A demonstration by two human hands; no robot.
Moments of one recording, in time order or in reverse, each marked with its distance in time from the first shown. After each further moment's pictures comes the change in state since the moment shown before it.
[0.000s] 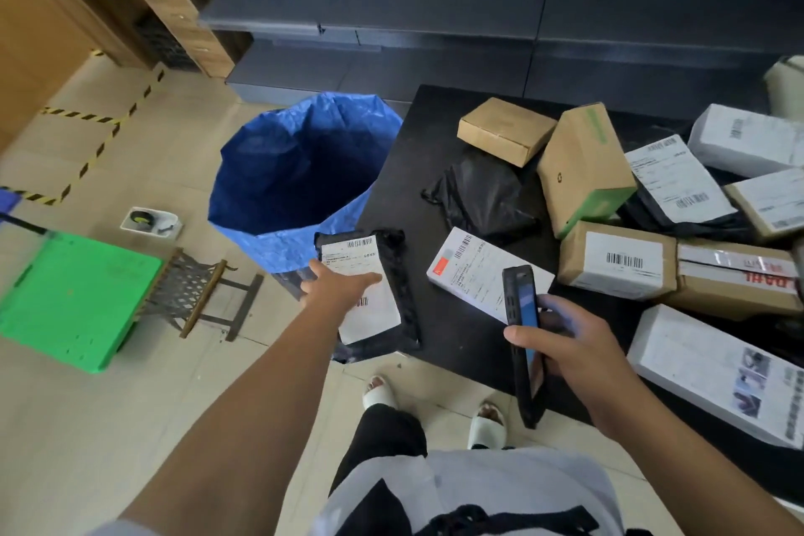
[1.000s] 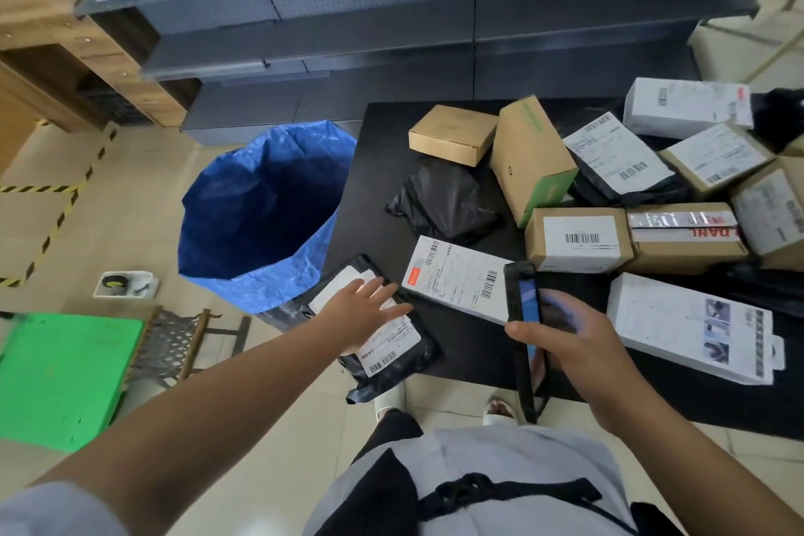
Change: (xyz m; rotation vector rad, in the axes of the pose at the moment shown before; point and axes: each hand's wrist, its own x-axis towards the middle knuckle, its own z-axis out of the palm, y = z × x) left_hand -0.048 0.033 0.001 1.599 -0.124 1.240; right_hand -0.014 0.017 -0.014 0.122 0.172 -0.033
